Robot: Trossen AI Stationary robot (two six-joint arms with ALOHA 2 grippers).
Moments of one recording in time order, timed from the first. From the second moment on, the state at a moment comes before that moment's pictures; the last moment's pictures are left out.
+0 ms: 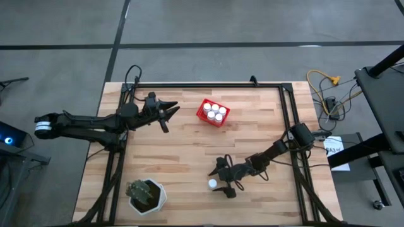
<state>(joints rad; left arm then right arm) 0.16 0.87 0.45 0.51 -0.26 -0.14 0.43 2.06 0.73 0.84 0.10 0.23</state>
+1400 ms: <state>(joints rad) 0.16 0.93 0.54 0.51 -0.10 -0.15 0.33 1.76 0.79 0.50 0.04 0.07</state>
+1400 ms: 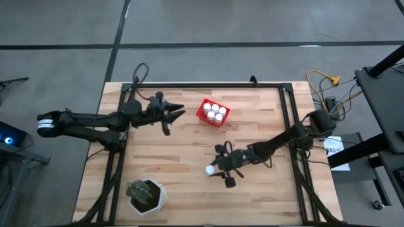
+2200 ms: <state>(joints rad) 0.18 1.13 1.23 -0.37 0.07 0.15 0.05 1.39 0.88 0.15 0.04 0.05</state>
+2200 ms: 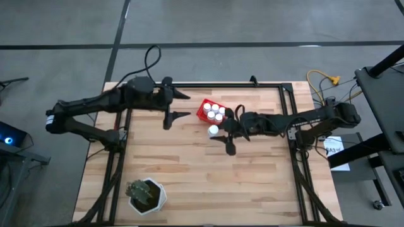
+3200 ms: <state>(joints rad) 0.04 1.54 1.91 -1.00 -0.16 0.97 -0.08 1.44 1.17 -0.06 0.02 0.00</state>
